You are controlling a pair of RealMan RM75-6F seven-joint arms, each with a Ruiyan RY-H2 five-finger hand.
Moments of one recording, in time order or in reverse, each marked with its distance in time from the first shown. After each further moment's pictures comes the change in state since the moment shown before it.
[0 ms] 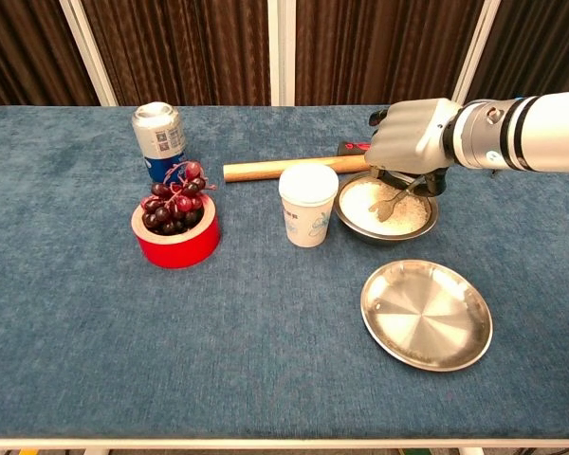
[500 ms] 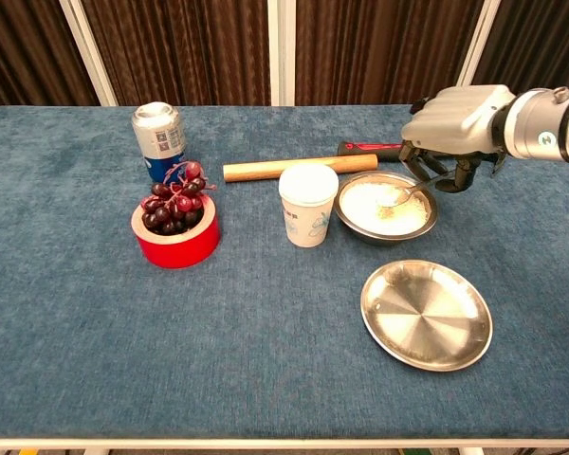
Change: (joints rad) left arm -0.003 0.010 -0.003 -0.025 0.004 0.000 0.028; right arm -0.137 0.064 0.035 -0.003 -0.135 0.056 0.352
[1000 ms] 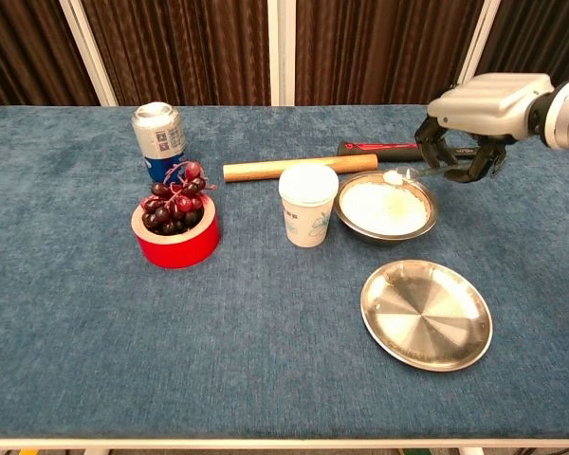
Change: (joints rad) left arm -0.004 0.014 -0.005 -0.028 0.001 0.002 0.028; right arm -0.109 0.063 0.064 0.008 -0.239 0.022 0.312
